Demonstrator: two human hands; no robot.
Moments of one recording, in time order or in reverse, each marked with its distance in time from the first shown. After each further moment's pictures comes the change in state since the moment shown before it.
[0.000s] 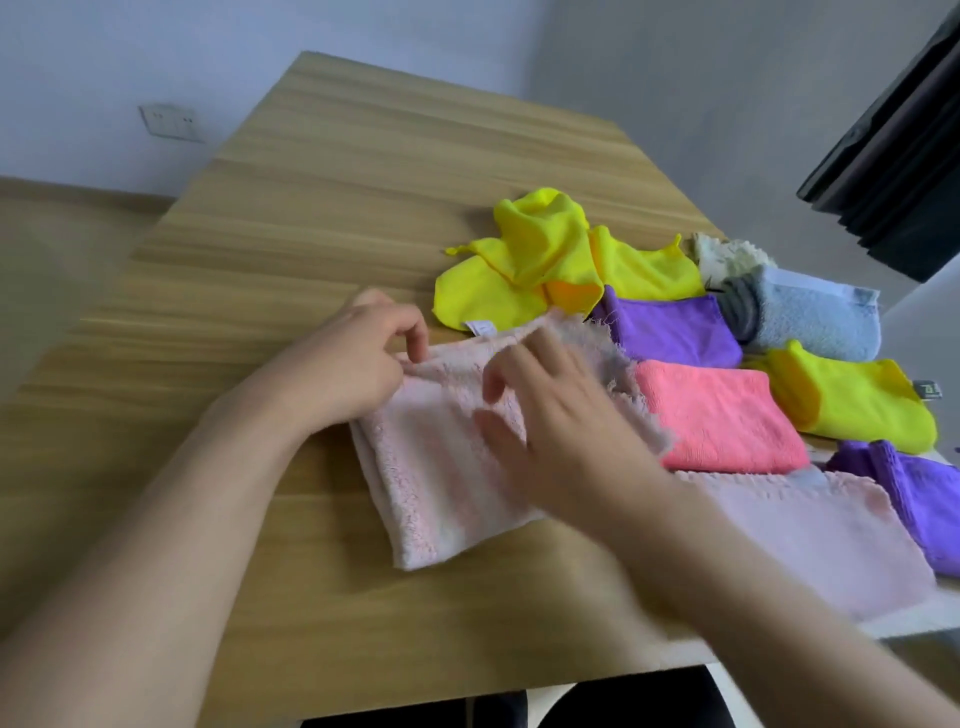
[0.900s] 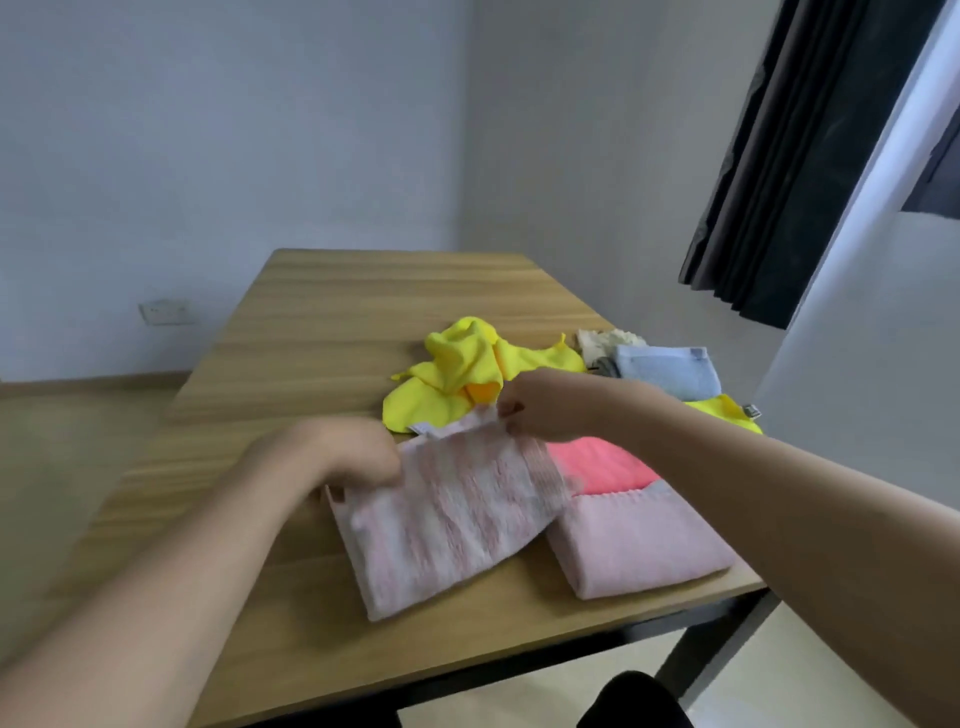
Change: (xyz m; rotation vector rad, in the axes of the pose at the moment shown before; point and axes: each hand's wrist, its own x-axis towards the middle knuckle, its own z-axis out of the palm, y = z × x) left_hand -0.043 0.121 -0.034 0.502 -0.480 -0.238; right_hand 0.021 0.043 -0.118 -0.321 -0.538 0.164
